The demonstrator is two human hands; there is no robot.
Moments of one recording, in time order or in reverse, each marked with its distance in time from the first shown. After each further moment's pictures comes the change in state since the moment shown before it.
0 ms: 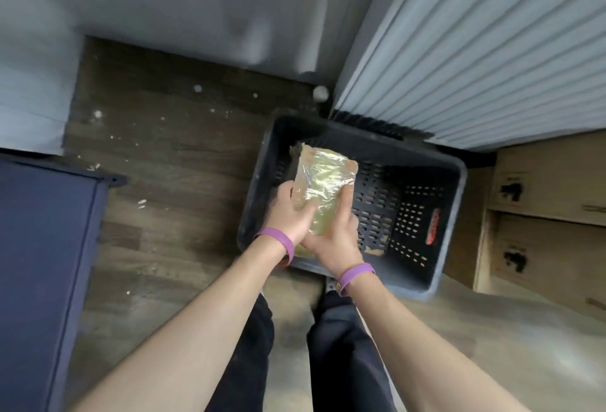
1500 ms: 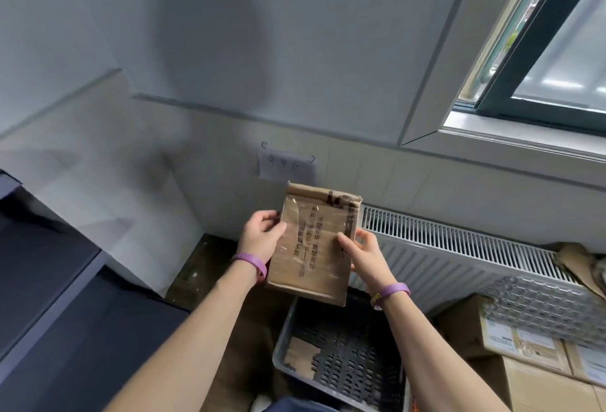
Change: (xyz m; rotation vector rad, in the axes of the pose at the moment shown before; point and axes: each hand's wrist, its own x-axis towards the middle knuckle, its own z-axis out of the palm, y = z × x) left_hand -0.400 0.225 -0.217 -0.357 0.403 0.591; right_hand -0.333 -0.278 -0.185 0.407 -0.046 -0.537
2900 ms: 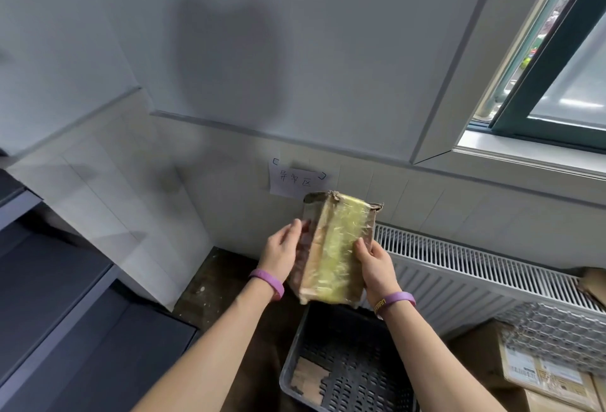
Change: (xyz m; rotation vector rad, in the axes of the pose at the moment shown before) left_hand -0.002 0.016 0.011 -0.029 -0.100 0.089; right_hand 0.023 -0.012 0.015 0.110 0.108 -0.032
